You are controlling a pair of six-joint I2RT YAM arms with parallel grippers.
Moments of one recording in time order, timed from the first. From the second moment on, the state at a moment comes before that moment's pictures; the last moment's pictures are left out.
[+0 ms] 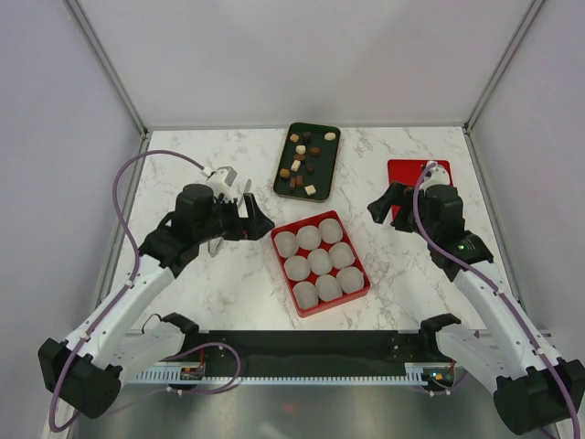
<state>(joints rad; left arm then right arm) -0.46 0.96 0.86 -0.44 0.23 -0.46 0.26 0.90 0.78 -0.35 -0.07 0.52</state>
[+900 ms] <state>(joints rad) -0.21 1.46 1.13 -0.66 -0.12 -0.24 0.26 0.86 0.78 -0.30 -0.26 0.53</state>
